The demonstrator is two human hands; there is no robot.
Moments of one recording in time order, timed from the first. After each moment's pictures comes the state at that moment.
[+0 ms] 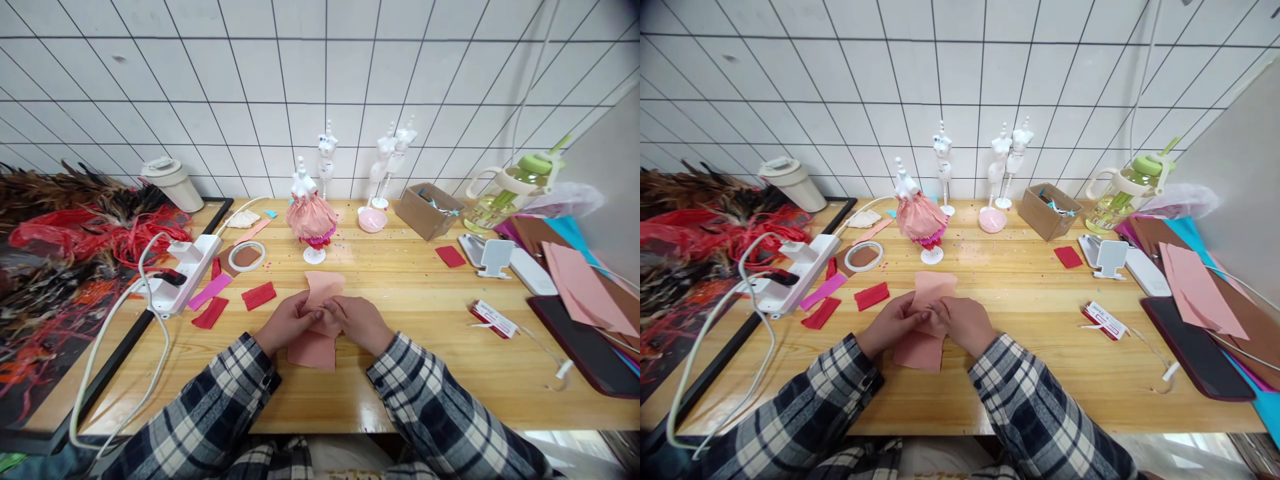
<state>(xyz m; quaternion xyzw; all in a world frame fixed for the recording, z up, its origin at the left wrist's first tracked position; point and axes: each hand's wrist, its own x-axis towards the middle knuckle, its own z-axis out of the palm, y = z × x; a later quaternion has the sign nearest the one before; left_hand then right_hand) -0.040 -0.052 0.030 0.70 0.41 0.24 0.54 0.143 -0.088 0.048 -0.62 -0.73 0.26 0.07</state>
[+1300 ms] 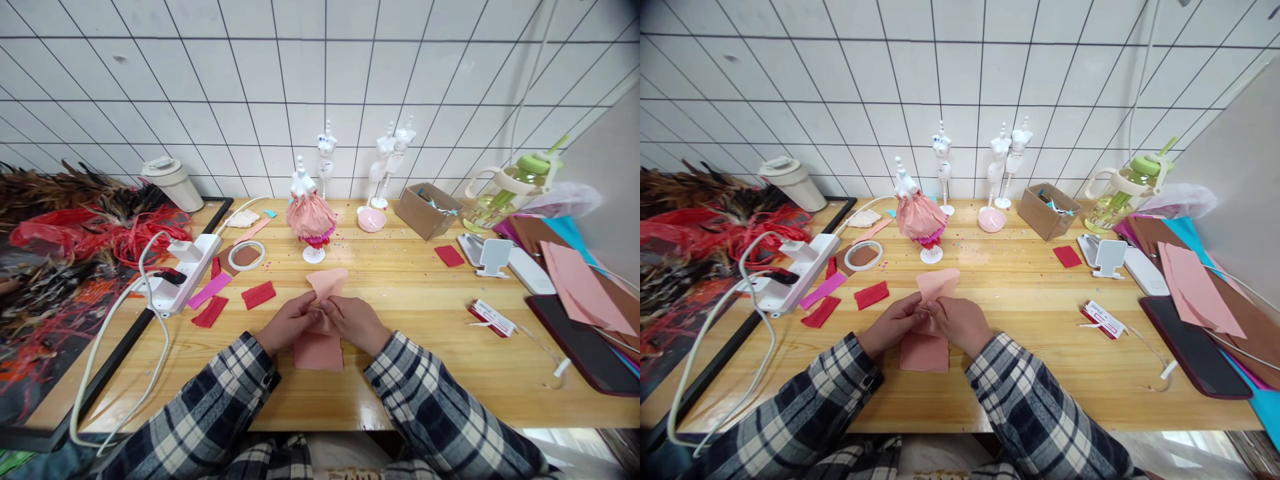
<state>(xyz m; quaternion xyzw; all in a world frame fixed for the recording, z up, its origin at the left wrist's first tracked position) -0.038 -0.056 0.021 0.63 0.36 0.25 0.65 0.140 -0.088 0.047 -0.61 -0.74 0.26 0.06</state>
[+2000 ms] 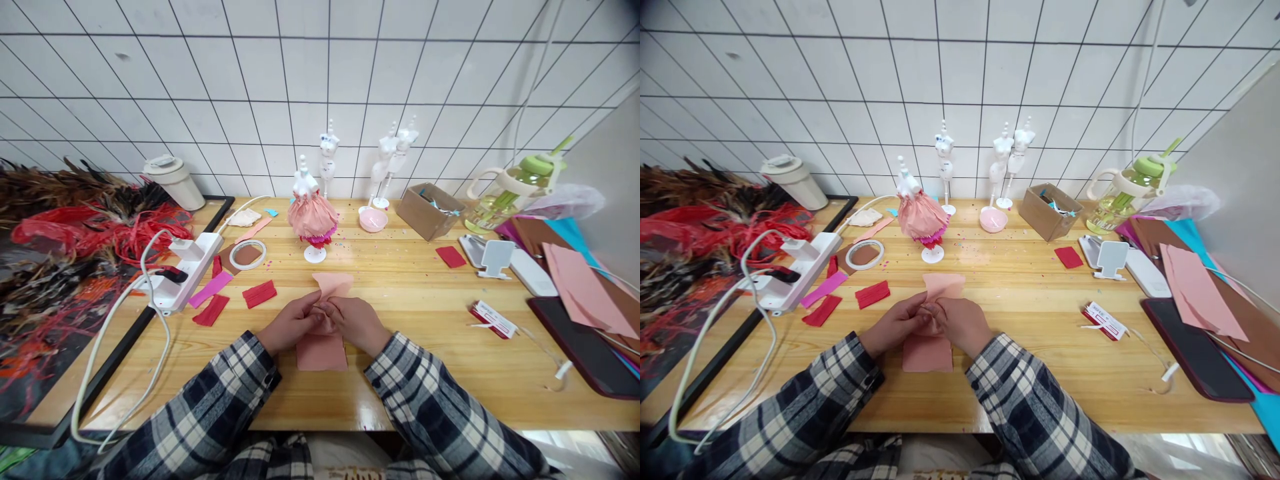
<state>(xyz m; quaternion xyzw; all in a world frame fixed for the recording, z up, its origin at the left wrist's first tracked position) -0.038 -0.057 0.023 0.64 0.32 0.23 0.65 0.137 -0.089 0.049 -0.61 -0.74 0.27 0.07</state>
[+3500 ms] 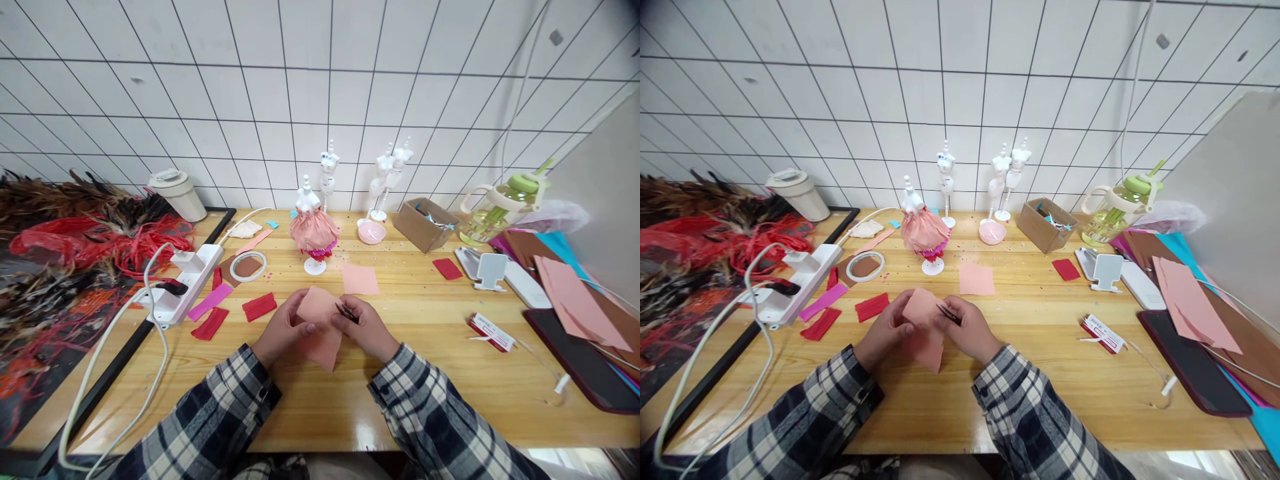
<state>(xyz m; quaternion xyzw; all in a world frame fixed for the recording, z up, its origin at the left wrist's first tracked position) -0.045 -0.054 0.036 0.55 0.31 0.36 0.68 0.147 -0.088 0.039 -0.45 -0.56 0.53 0.44</state>
